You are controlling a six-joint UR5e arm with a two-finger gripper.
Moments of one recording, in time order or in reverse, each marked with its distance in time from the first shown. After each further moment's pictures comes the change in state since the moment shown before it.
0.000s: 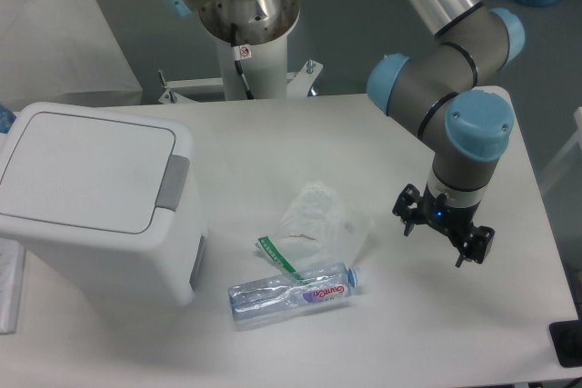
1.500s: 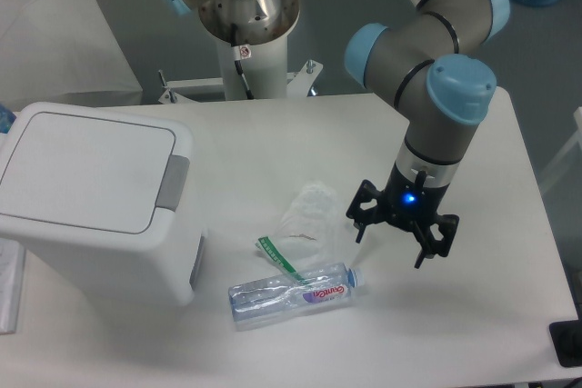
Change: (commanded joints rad) arm -0.028 0.107 -0.071 -0.006 -0.278 -0.285
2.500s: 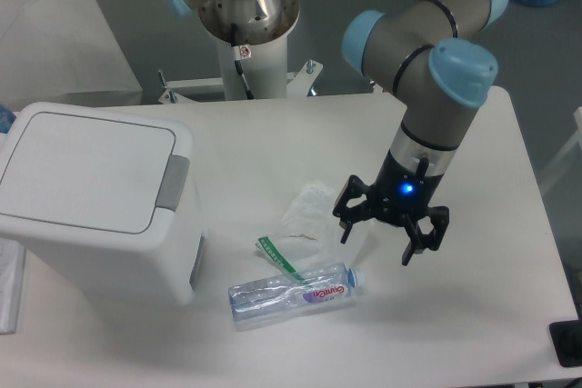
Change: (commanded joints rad) arm 0.011 0.070 -0.003 0.005 -0.225 -0.323
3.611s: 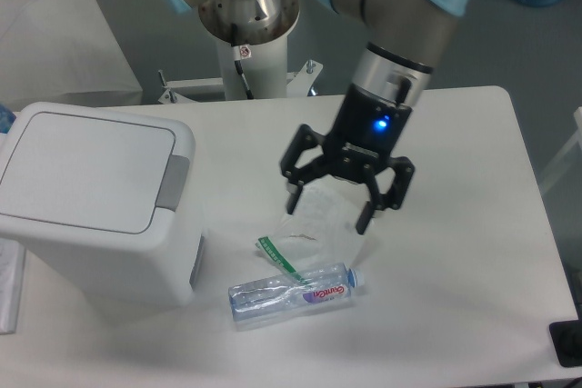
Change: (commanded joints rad) arm -0.097 0.163 -0.018 -0.002 -0.117 -0.298
